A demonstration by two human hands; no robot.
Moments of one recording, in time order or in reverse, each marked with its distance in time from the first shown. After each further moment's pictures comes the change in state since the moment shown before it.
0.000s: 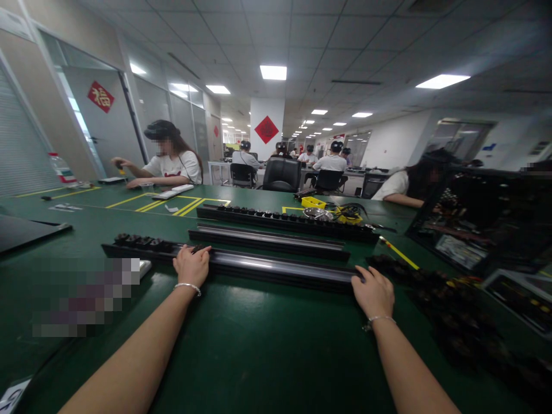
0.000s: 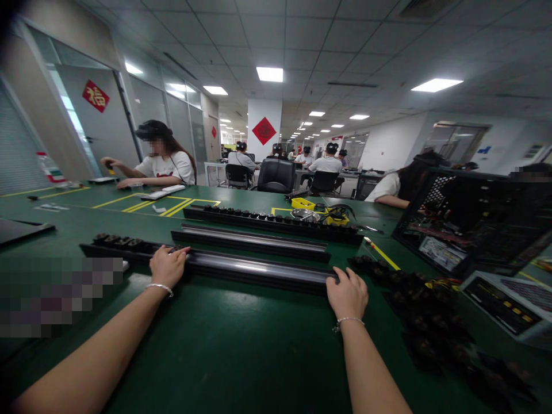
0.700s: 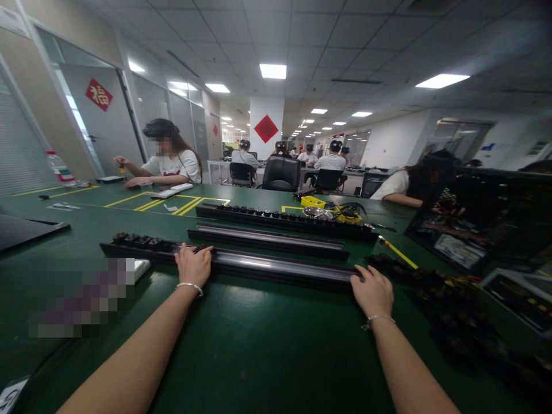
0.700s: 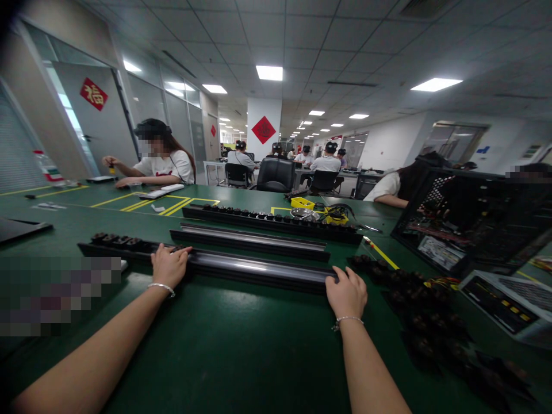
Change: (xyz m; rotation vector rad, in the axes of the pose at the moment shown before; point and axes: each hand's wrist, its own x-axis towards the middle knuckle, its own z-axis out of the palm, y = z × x) left_hand -0.002 0.002 0.003 0.009 -0.024 0.082; right_hand 0.000 0.000 0.000 0.017 -0.003 0.016
